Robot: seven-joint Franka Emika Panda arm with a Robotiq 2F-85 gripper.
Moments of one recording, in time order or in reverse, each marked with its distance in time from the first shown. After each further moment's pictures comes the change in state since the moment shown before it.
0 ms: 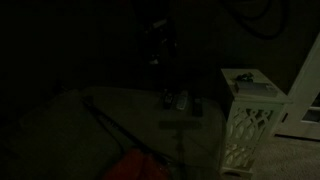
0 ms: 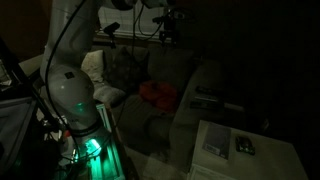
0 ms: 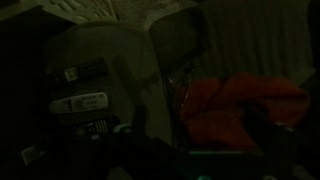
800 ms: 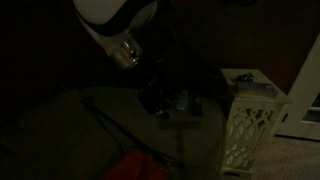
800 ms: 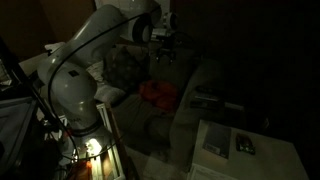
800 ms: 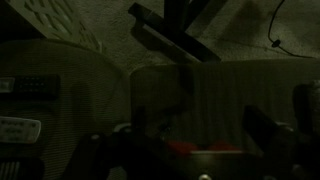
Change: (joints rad) arm 0.106 0.481 -0.028 0.463 -0.001 -0.349 -0.222
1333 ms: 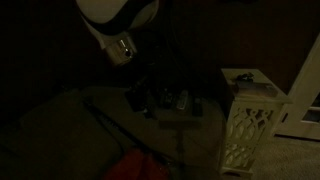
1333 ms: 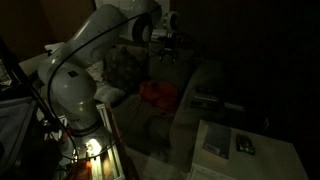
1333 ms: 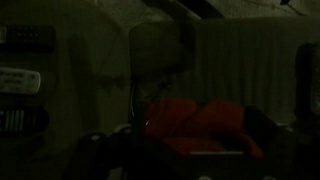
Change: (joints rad) arm -0.016 -0.023 0.010 -0.036 0.000 0.222 -0.011
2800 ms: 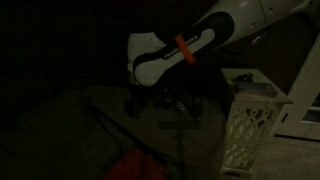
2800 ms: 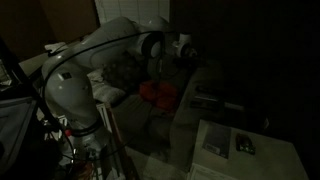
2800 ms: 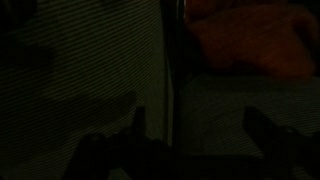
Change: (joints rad) arm -0.164 0.173 0.006 -0.117 -0.015 0.882 -0.001
